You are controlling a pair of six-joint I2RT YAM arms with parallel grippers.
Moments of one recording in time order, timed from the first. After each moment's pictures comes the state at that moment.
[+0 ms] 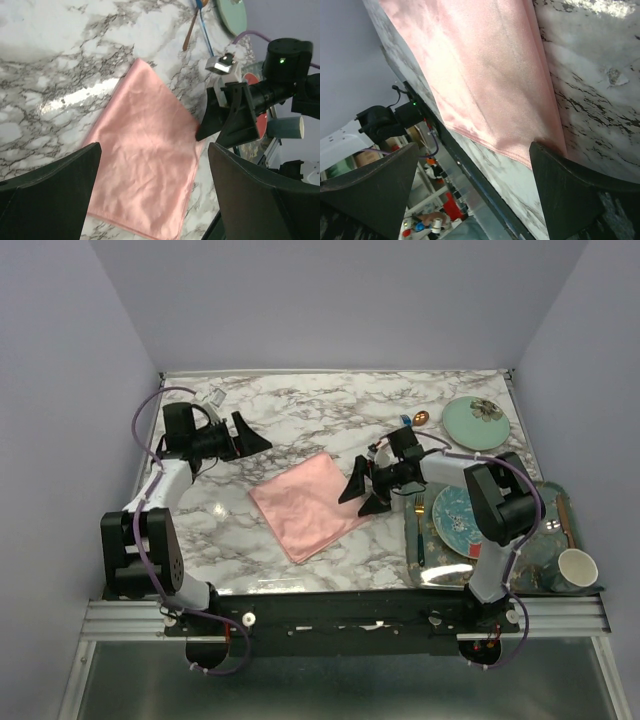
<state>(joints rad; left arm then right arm) 0.07 1.49 0.95 -0.02 0.89 -0.39 0.40 1.89 1.04 -0.25 -0.86 0.61</state>
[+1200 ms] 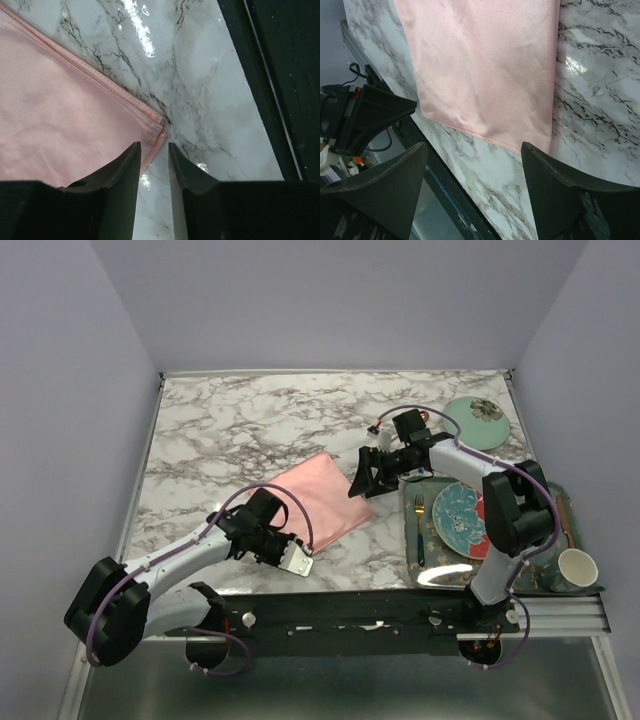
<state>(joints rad) -0.66 1.11 0.53 -0.58 0.57 1.25 0.38 1.79 1.16 -0.47 -0.77 0.24</state>
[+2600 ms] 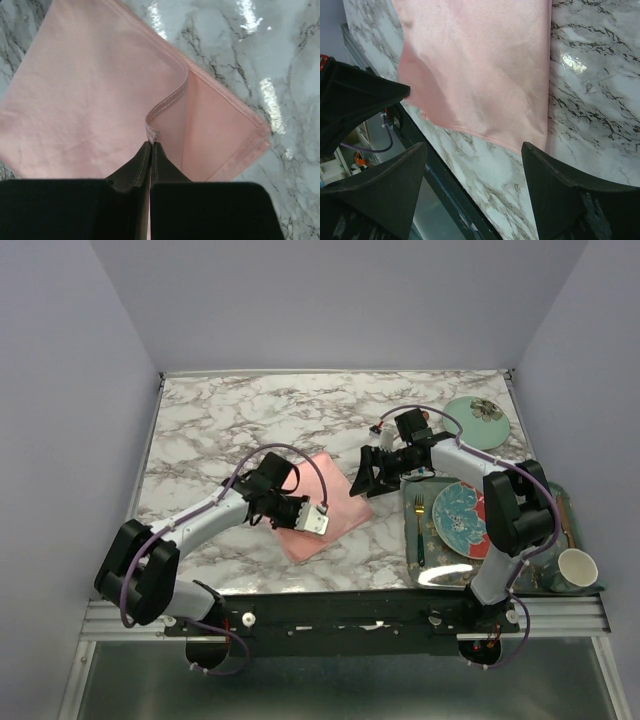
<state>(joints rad) -0.59 1.36 0.79 -0.54 0.60 1.24 0.37 1.79 1.16 -0.47 -0.77 0.25</state>
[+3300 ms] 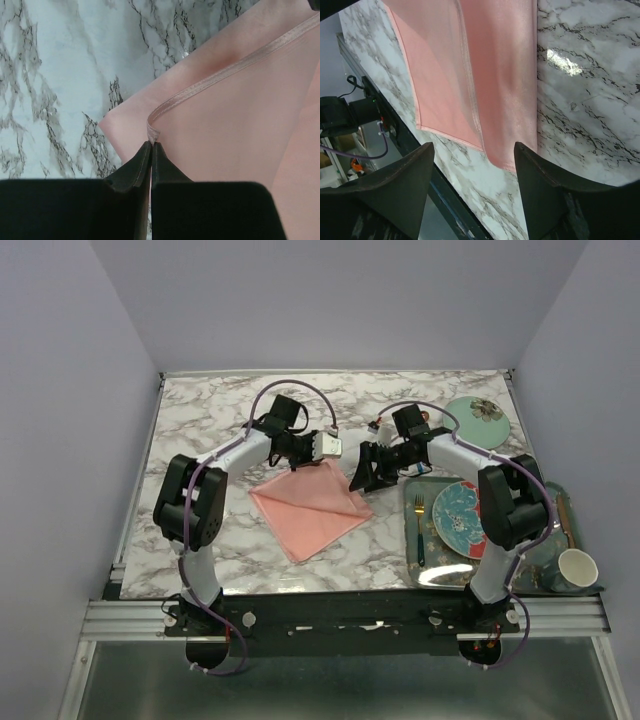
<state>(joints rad) -0.42 1.87 1.33 -0.45 0.64 1.07 0.37 1.84 1.22 -0.48 -0.75 0.25</state>
